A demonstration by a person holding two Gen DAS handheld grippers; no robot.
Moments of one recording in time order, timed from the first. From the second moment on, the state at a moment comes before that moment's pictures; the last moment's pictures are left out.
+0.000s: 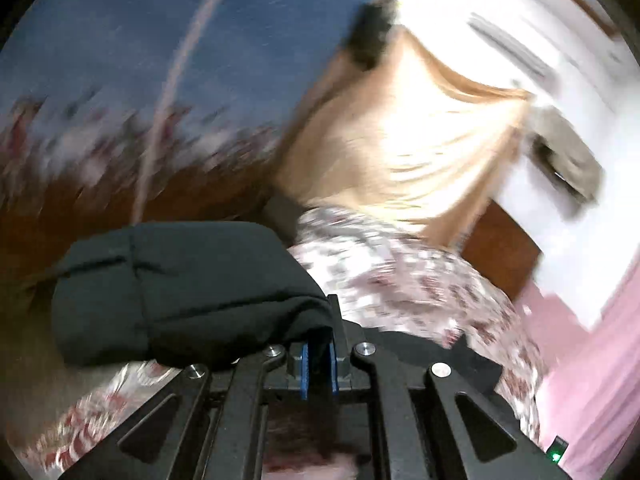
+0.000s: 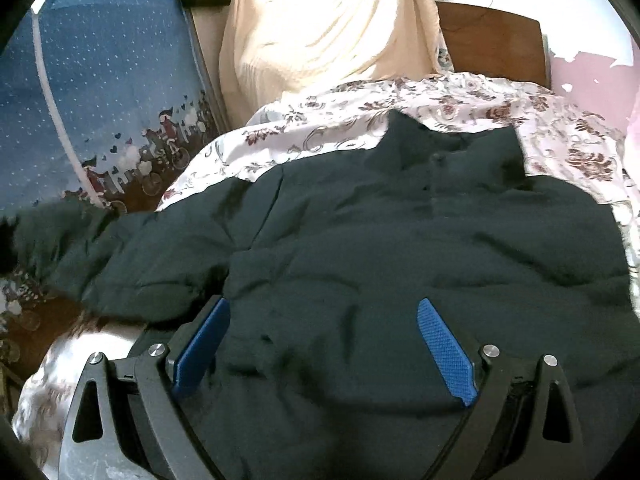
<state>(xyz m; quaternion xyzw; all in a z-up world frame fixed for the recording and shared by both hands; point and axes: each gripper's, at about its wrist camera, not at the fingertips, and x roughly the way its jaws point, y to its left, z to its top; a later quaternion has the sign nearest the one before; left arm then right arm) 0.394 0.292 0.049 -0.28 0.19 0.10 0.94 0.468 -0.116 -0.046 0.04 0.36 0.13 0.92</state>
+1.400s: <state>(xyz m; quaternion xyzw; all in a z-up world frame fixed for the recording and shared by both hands) 0.474 -0.077 -0.039 -0.09 0.41 -0.31 0.85 0.386 -0.419 -0.111 0.36 0.30 0.11 0.88</state>
